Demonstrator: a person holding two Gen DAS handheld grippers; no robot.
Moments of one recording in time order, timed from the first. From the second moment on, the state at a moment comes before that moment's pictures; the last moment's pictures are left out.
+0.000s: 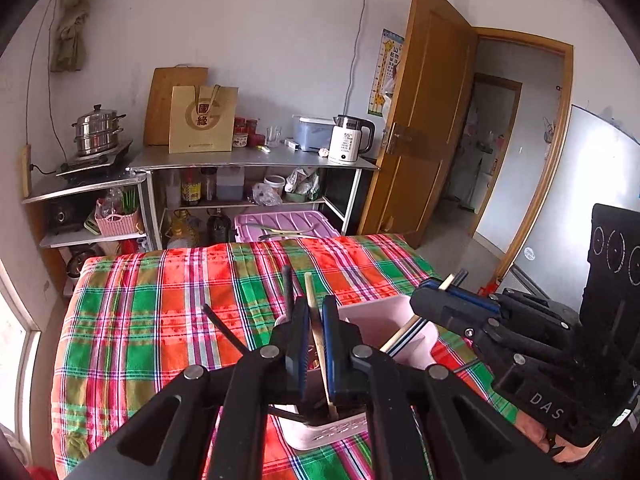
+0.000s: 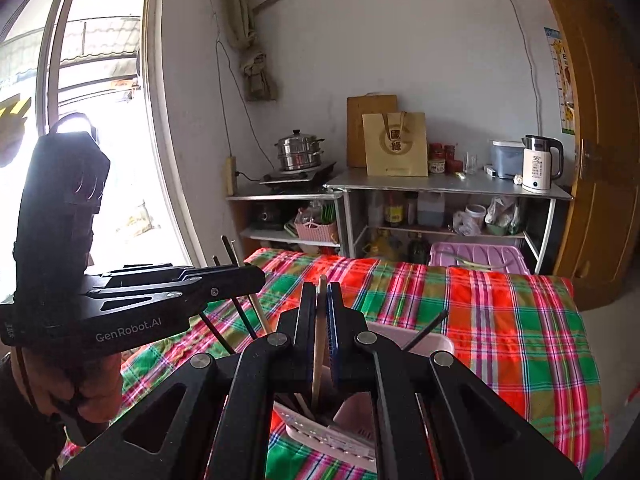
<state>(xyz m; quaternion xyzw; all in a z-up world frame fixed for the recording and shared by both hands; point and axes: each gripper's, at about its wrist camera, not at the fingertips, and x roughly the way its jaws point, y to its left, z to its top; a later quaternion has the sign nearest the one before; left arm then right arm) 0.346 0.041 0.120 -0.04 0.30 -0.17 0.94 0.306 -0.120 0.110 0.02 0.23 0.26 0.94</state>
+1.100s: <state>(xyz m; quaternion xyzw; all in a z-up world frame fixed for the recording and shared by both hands) 0.135 0.047 0.084 -0.02 0.27 -0.14 0.95 0.132 -0.216 0.094 0.01 0.22 0.22 0.95</state>
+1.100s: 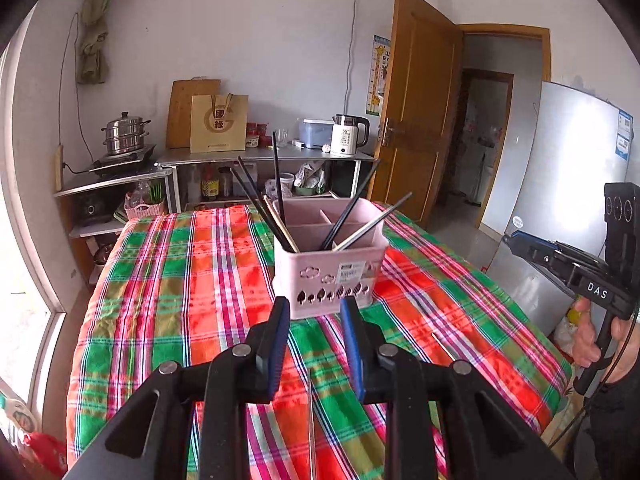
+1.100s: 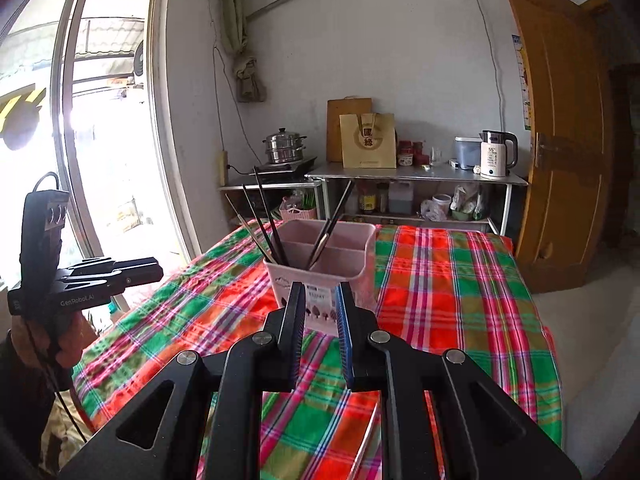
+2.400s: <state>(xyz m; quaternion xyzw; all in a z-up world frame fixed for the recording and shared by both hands) 0.217 0.011 -0.061 0.05 0.48 -0.11 0.87 0.191 -0.227 -0.057 -0.01 0.45 0.14 0.88</state>
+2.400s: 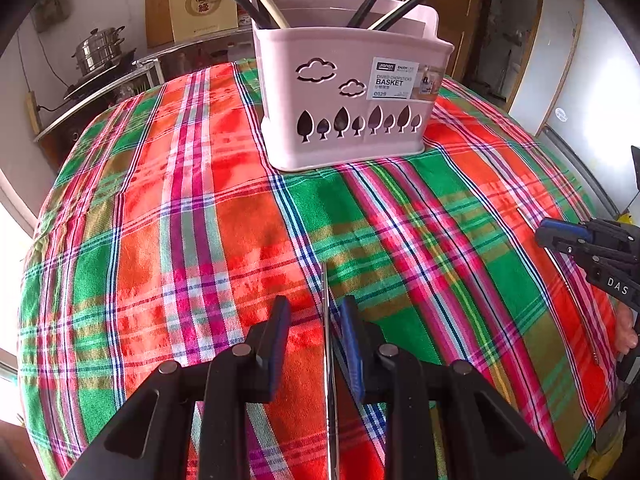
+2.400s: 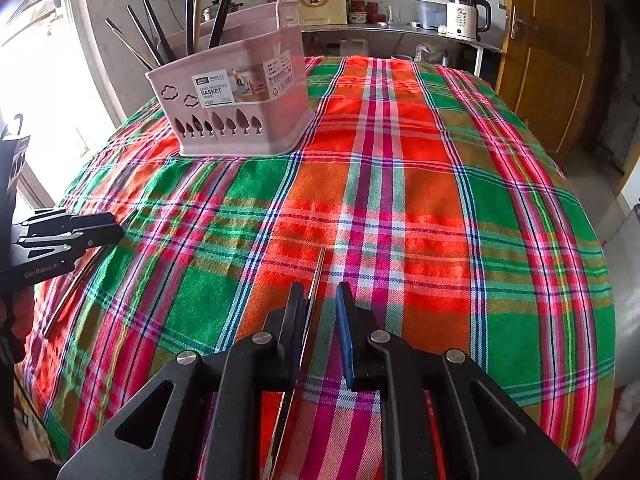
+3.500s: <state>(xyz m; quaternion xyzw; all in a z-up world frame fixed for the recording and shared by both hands) 0.221 0.006 -0.039 0.03 0.48 -0.14 0.86 0.201 -0.219 -0.036 -0.01 0.45 0.16 0.88</state>
